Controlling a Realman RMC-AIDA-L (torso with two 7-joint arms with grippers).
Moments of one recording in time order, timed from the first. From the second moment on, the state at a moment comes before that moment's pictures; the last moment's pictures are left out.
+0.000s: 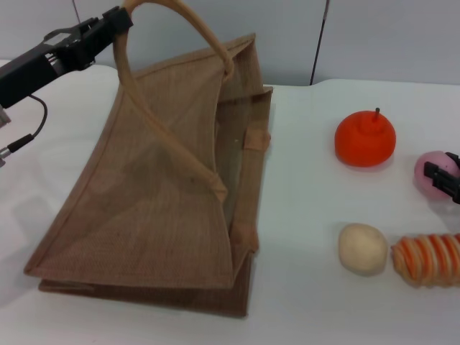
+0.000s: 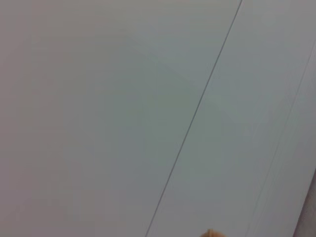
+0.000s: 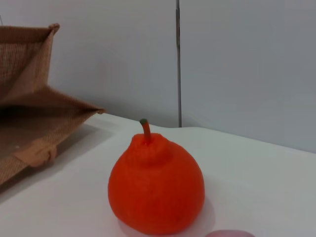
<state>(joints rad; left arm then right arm) -0.48 -2.02 0.68 0.63 -1.75 -1.52 1.60 0.52 2.03 -0.45 -0.45 1.15 1.07 -2.00</state>
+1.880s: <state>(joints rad) -0.62 -1.99 0.68 0.64 -1.75 -1.70 1.48 1.08 2.04 -0.64 -0.03 1.06 1.15 -2.24</state>
